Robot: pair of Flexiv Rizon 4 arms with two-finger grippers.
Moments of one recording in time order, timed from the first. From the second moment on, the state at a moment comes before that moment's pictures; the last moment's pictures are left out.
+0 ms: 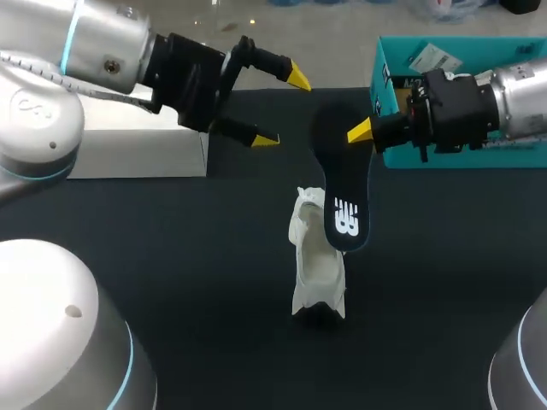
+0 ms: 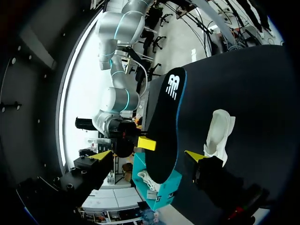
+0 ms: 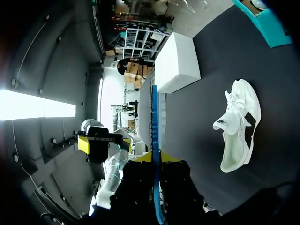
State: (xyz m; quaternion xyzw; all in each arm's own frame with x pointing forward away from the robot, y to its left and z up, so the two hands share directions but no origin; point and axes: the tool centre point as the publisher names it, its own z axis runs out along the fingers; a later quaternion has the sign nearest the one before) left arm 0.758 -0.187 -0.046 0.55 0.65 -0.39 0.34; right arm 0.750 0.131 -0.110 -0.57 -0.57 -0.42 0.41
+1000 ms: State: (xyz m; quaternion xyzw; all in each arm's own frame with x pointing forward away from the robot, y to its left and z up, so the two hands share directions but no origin) left arm 0.769 -0.211 -0.016 0.70 0.61 -0.26 0.27; right arm 0.774 0.141 -0.123 -0.56 -0.55 -0.44 0.43
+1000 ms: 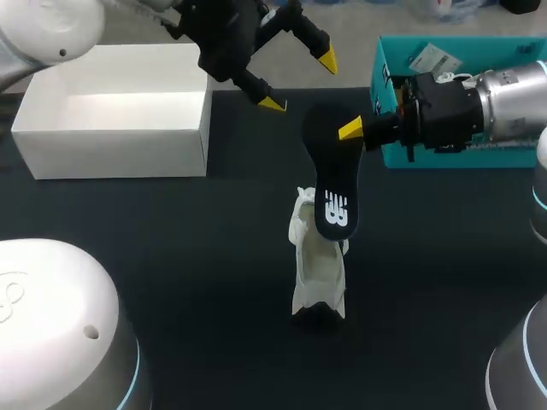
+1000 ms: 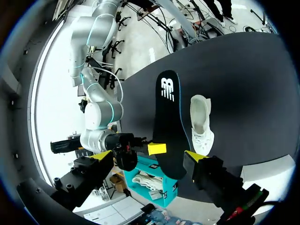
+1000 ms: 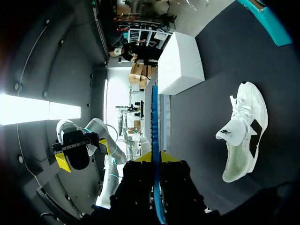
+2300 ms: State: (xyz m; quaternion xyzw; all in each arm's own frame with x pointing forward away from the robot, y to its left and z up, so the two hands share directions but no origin) left arm 0.786 -0.228 -0.021 0.77 0.64 0.03 0.03; right arm 0.796 0.149 -0.106 -0.56 -0.51 -0.50 0.43
